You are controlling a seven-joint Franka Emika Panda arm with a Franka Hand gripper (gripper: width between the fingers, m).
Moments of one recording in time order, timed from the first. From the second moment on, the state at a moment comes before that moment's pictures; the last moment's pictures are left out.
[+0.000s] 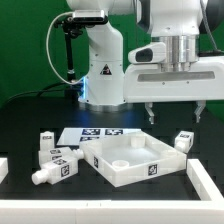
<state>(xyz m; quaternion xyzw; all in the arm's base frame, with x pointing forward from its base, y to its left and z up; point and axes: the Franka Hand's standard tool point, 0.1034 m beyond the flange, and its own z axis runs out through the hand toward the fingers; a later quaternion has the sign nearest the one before) 0.476 0.121 0.087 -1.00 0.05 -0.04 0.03</state>
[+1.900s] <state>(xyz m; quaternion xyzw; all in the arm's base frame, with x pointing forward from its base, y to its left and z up) 0.501 -0.031 0.011 -0.98 -0.19 -0.02 -0.04</state>
